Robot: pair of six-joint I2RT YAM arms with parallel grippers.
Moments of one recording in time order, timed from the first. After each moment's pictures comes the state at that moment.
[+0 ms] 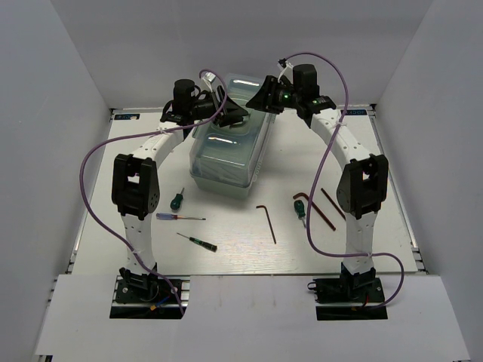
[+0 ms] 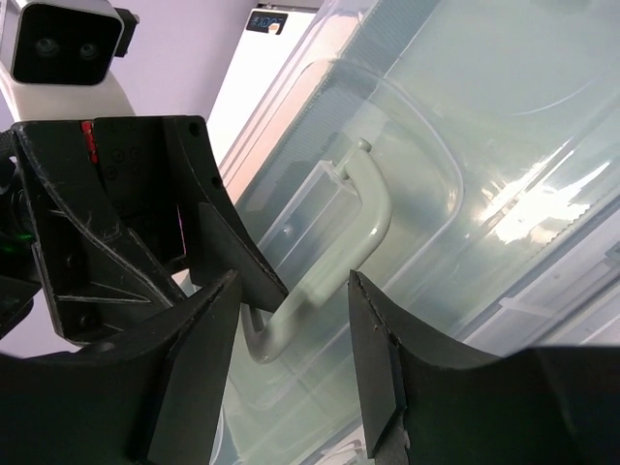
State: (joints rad) left arm -0.27 2.09 1.76 0.08 0.91 -0.91; right arm 0.36 2.09 2.01 -0.30 -0.58 0.55
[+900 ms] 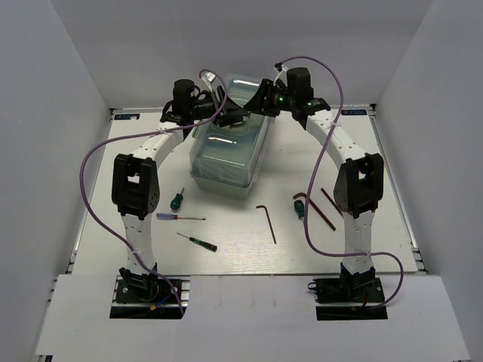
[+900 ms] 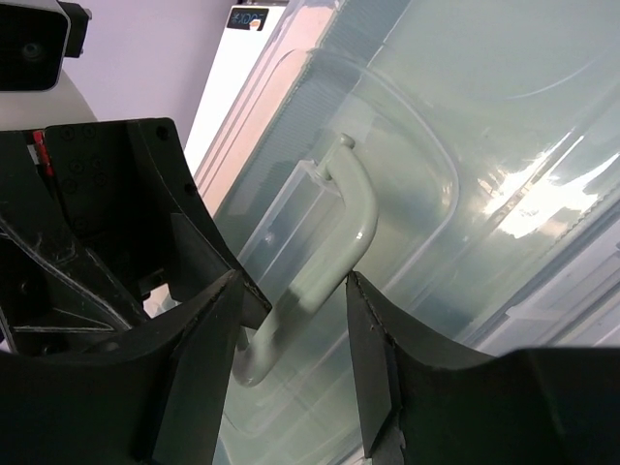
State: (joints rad) left arm -0.27 2.09 1.76 0.09 0.92 -0.91; right arm 0.39 2.11 2.00 -0.30 -0.53 0.57
